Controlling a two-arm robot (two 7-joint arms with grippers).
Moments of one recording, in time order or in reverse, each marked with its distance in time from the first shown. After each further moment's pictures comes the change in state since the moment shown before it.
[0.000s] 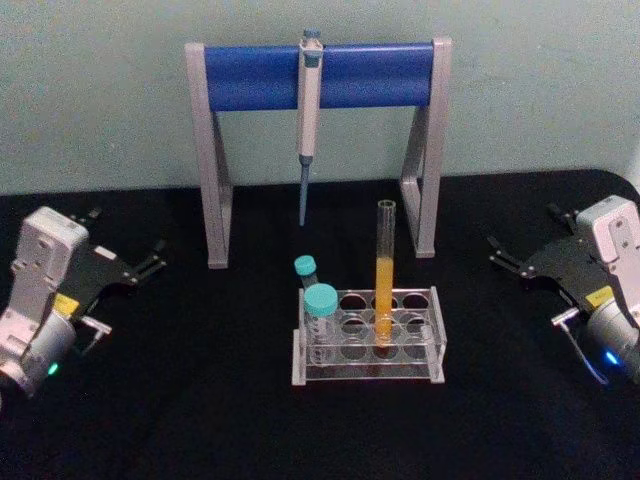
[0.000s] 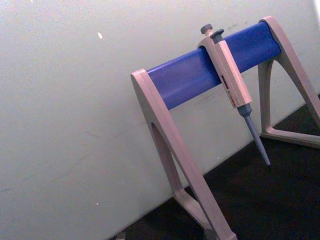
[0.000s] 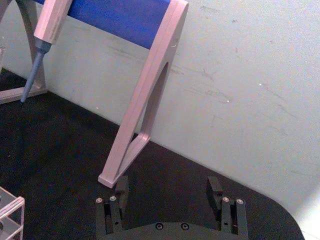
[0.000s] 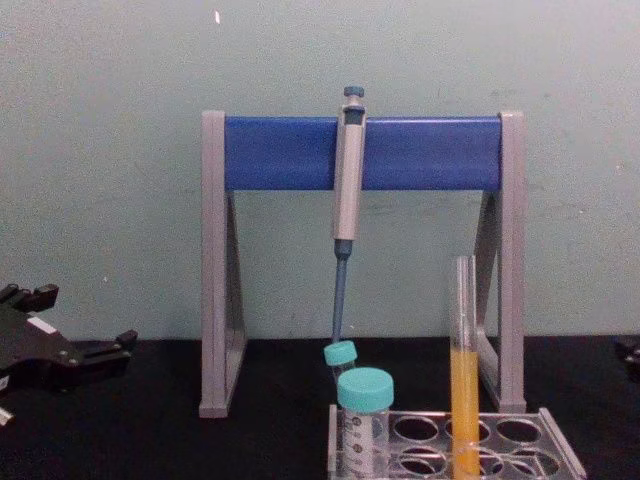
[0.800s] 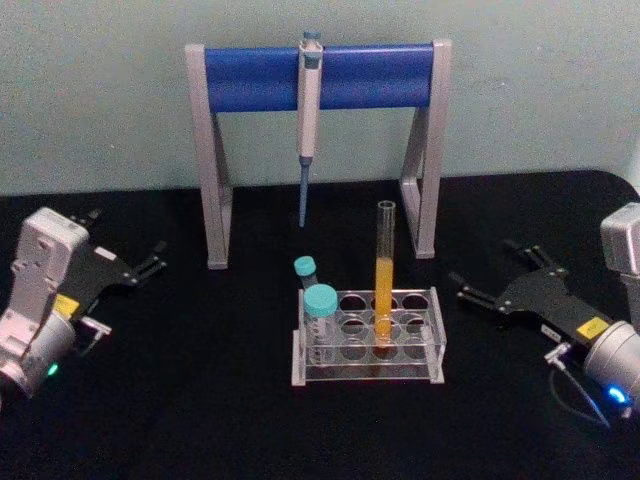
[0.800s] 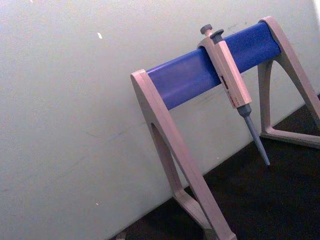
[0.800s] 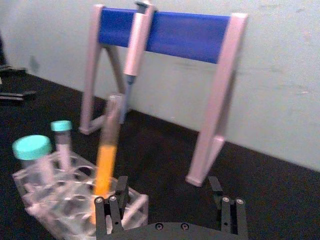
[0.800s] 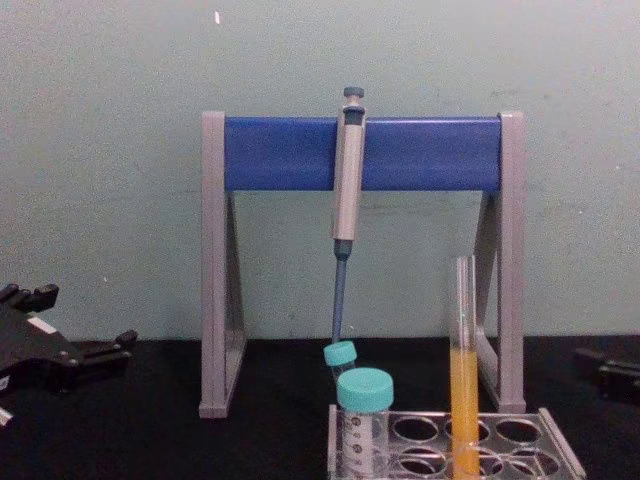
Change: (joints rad) left arm 0.000 0.000 0.000 0.000 0.000 0.000 0.000; right arm -0.174 0.041 0.101 -0.259 0.237 0.138 0.228
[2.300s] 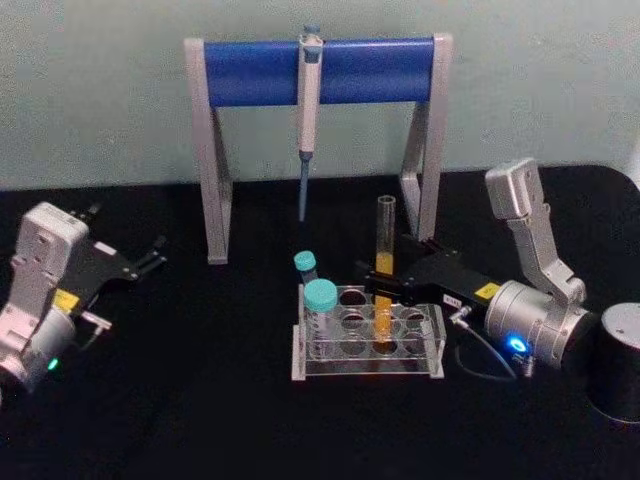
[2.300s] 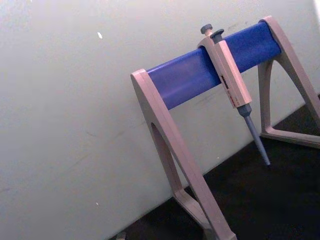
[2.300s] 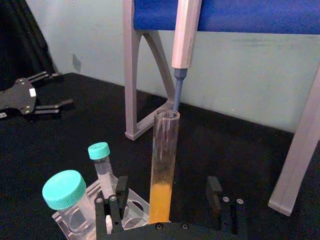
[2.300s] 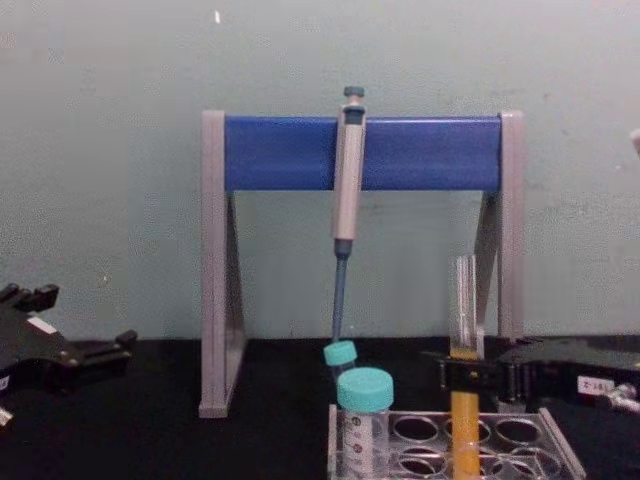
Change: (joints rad) left arm 0.000 0.000 0.000 0.000 0.000 0.000 0.000; right arm 0.246 -0.204 -0.102 0.200 0.019 0.216 0.157
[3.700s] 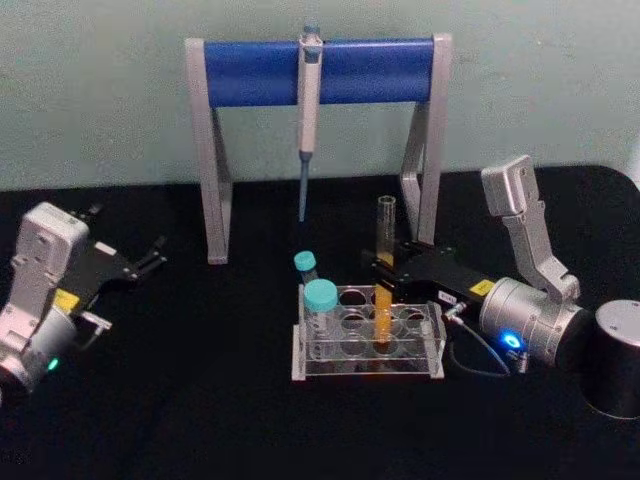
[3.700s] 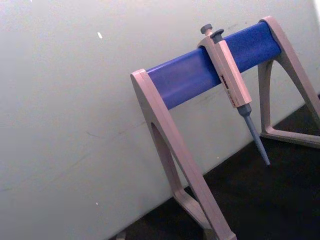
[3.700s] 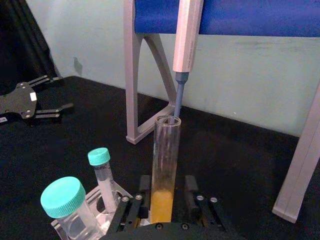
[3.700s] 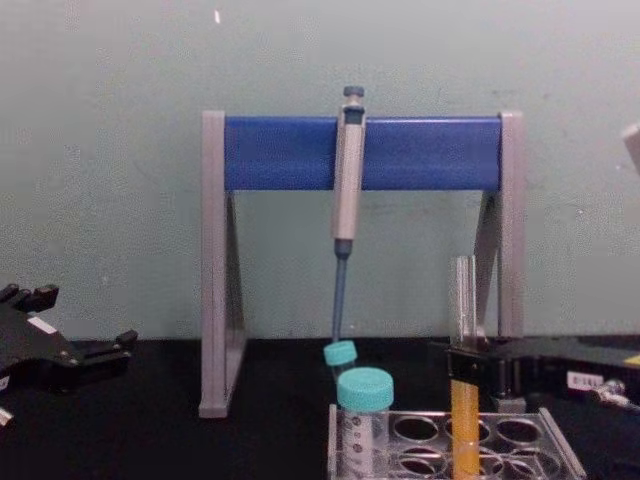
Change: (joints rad) left arm 0.000 0.000 0.000 0.000 0.000 0.000 0.000; right arm 0.016 -0.019 -0.002 0.026 -0.002 -0.011 0.011
